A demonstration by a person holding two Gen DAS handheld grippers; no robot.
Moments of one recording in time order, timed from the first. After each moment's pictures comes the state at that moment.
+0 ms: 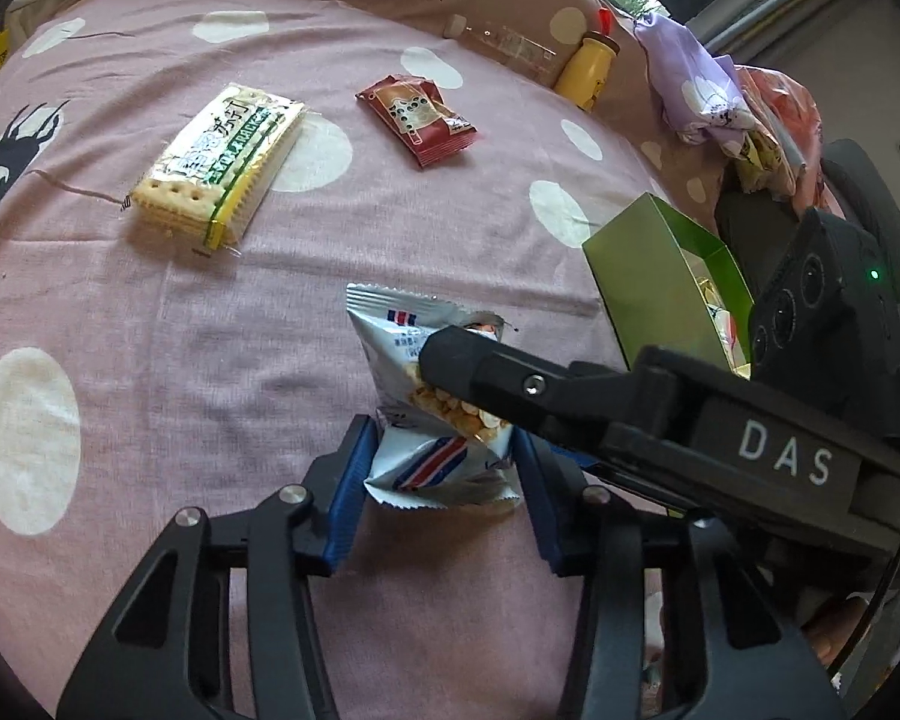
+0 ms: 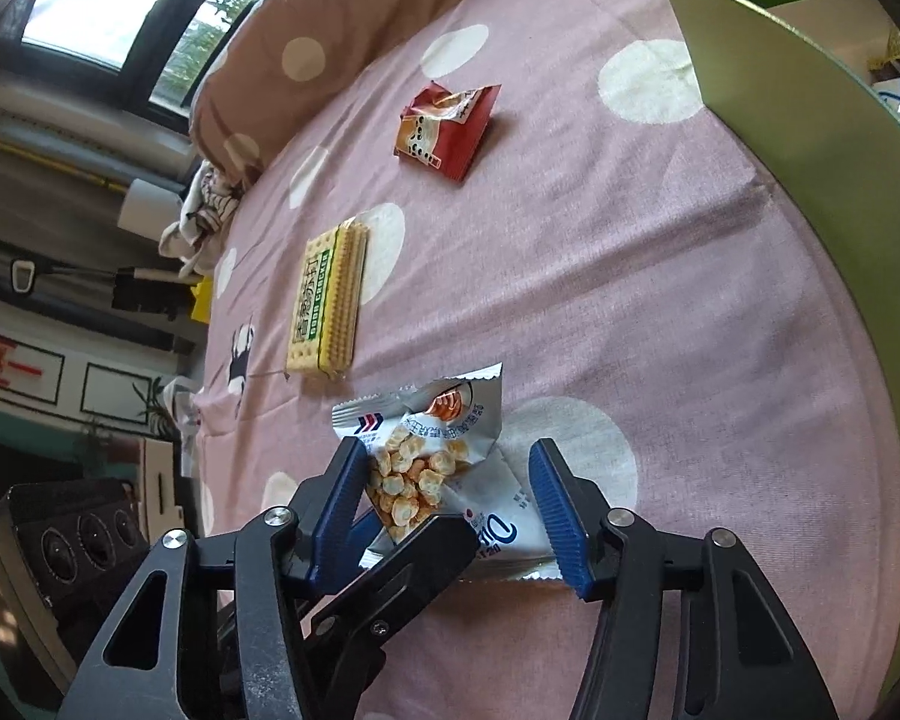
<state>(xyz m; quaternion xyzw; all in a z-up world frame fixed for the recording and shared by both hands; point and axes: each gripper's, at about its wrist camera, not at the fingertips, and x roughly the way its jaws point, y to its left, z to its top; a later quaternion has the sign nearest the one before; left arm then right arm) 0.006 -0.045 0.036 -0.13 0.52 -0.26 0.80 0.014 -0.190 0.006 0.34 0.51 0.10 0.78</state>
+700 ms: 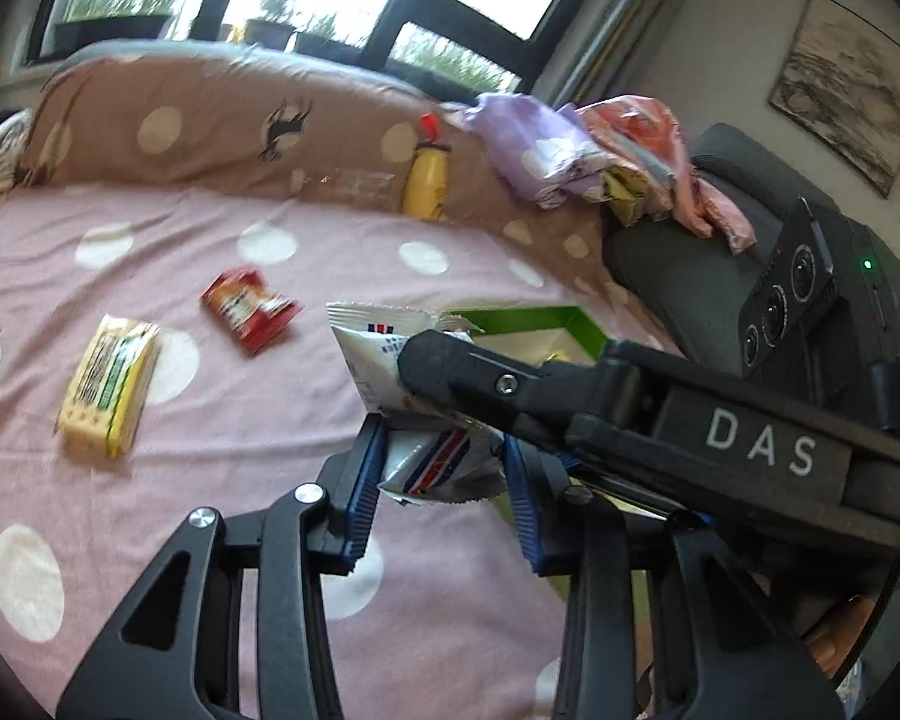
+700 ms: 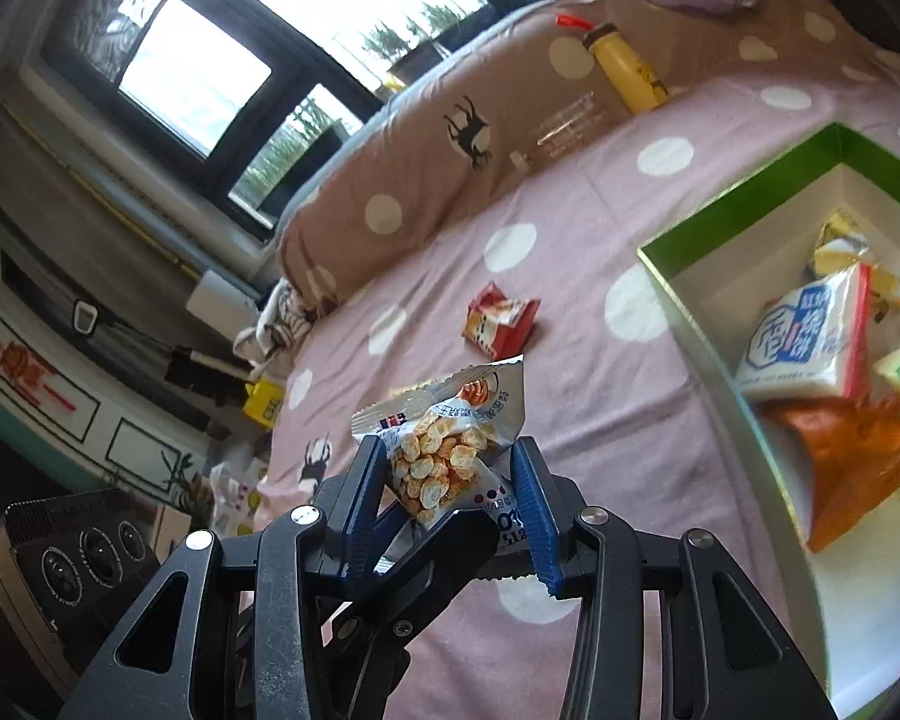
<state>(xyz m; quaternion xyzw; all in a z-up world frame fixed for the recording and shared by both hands) -0.022 -0.094 0.115 -0.09 0.34 -0.37 0.86 -0.038 -0.238 0.105 0.32 0.32 0.08 0.89</state>
